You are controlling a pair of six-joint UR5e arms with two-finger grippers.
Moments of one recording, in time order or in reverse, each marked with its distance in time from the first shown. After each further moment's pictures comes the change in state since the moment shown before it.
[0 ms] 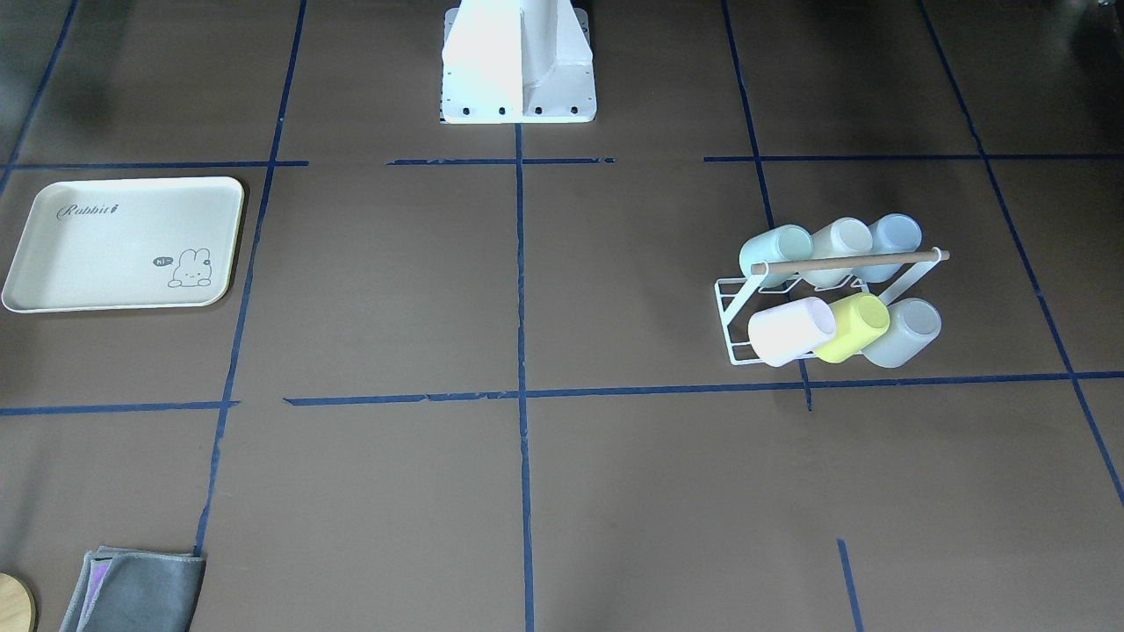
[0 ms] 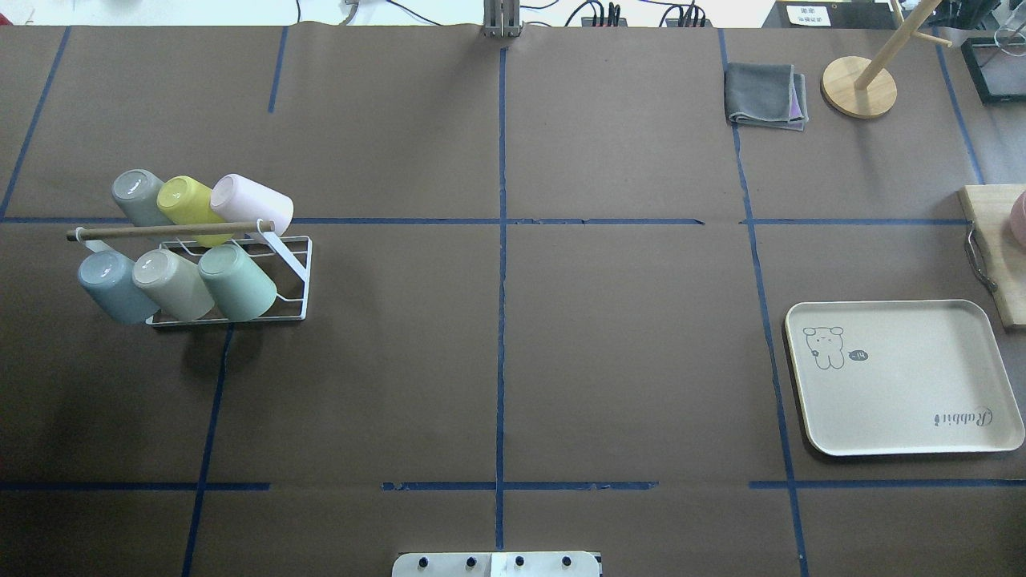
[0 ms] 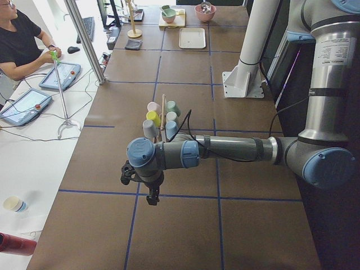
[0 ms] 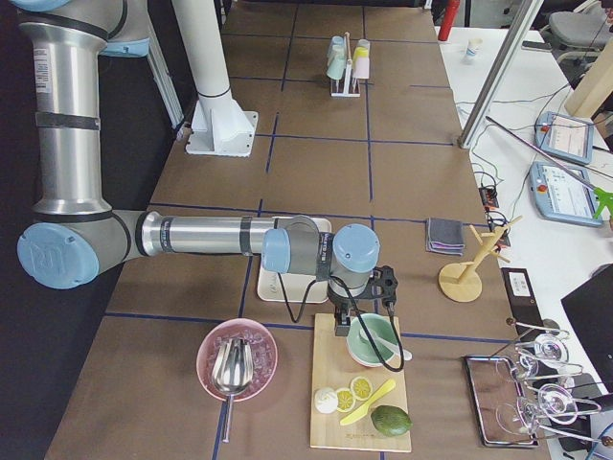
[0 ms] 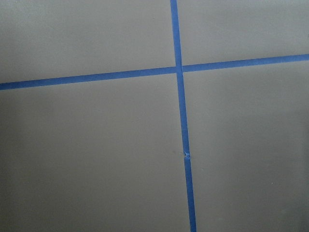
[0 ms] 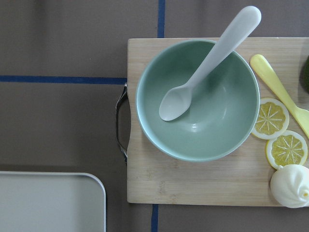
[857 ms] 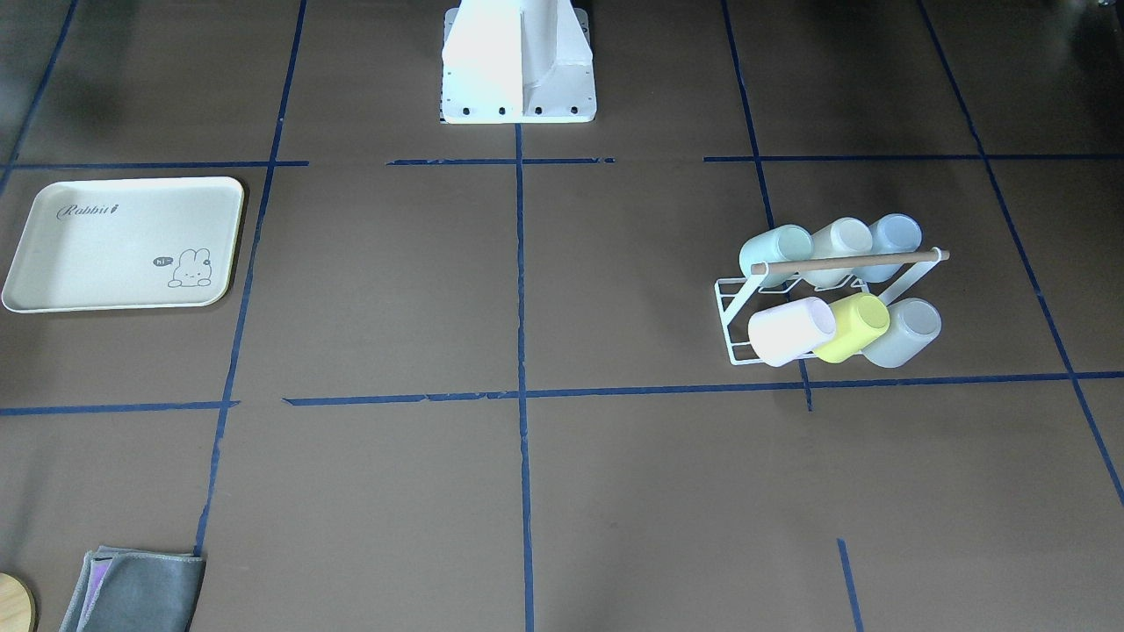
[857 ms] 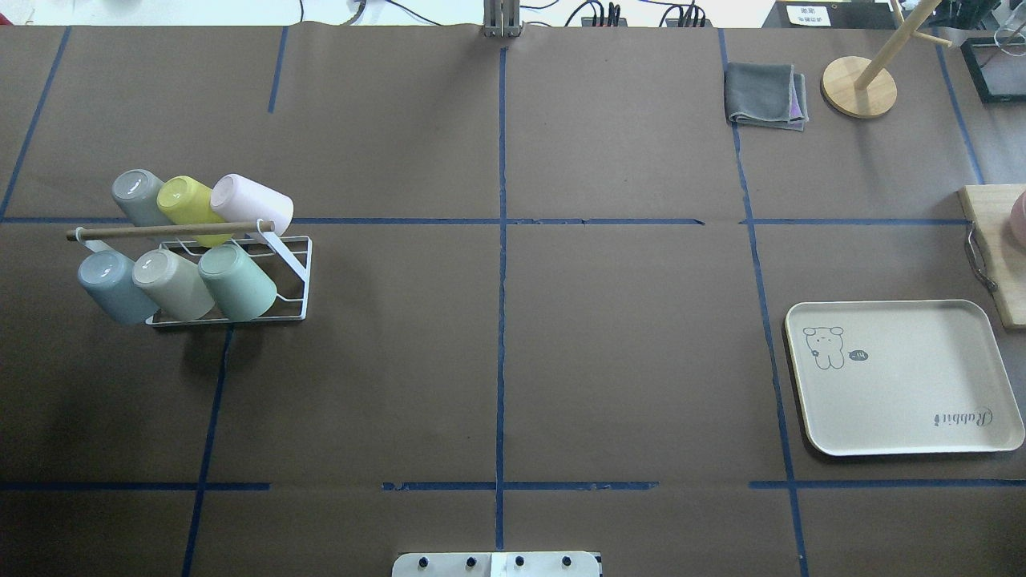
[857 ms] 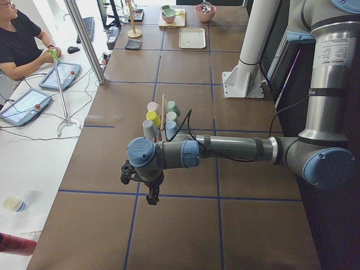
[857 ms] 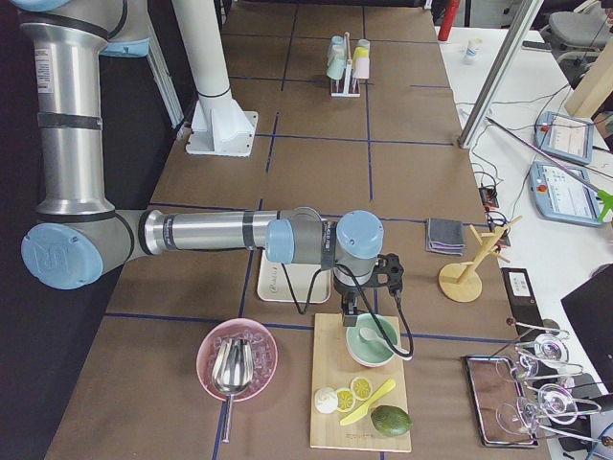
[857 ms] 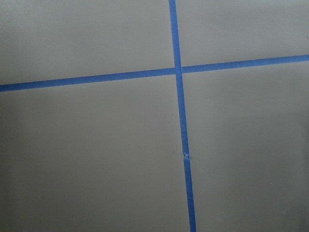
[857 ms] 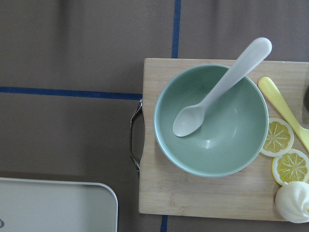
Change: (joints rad) left arm 0.000 0.001 -0.003 -0.004 0.000 0.000; right arm -0.001 0.028 0.039 -0.001 0.000 0.006
